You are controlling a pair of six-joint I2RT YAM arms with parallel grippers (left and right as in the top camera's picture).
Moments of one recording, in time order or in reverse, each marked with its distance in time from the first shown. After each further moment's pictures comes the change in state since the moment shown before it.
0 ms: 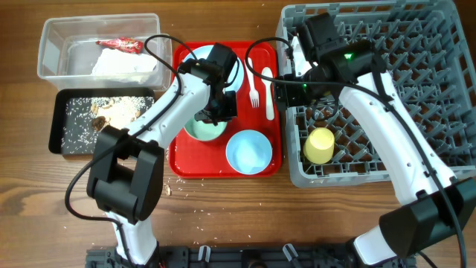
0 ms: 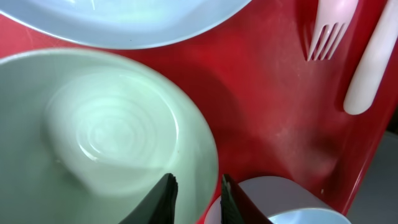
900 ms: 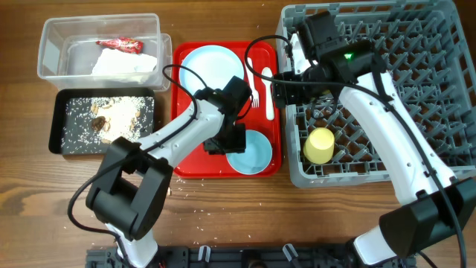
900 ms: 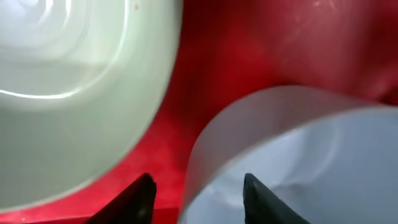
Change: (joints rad) left arm -0.130 -0.079 -0.228 0.038 0.040 -0.097; right arm 0.000 0.000 0.000 0.033 0.000 -0.008
